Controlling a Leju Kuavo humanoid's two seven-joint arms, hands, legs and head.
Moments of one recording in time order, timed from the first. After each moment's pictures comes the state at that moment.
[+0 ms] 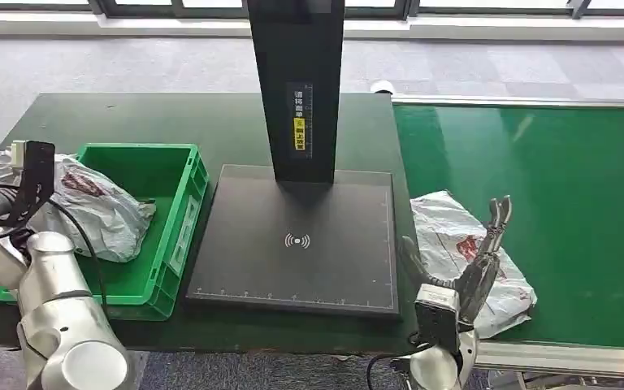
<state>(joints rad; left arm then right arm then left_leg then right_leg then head) -0.72 -0.18 0.93 -1.15 -1.47 0.70 -0.28 0.02 0.32 0.07 -1.39 0.47 -0.70 -0.70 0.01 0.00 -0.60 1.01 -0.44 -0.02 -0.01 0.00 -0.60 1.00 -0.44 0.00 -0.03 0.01</state>
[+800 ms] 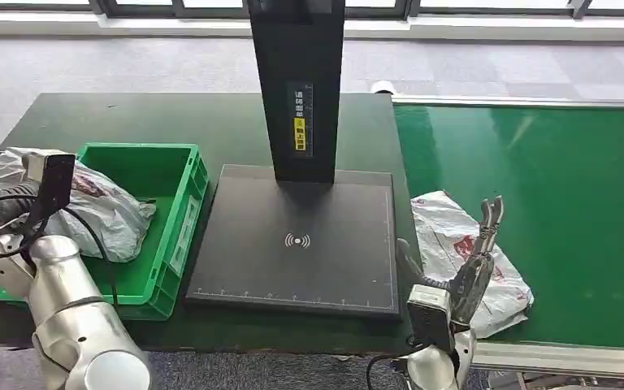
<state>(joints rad) -0.69 -0.29 0.93 -1.31 -1.34 0.70 -0.57 0.02 0.32 0.07 -1.37 0.50 -0.70 -0.70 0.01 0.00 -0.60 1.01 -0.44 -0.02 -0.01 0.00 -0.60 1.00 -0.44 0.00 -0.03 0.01</state>
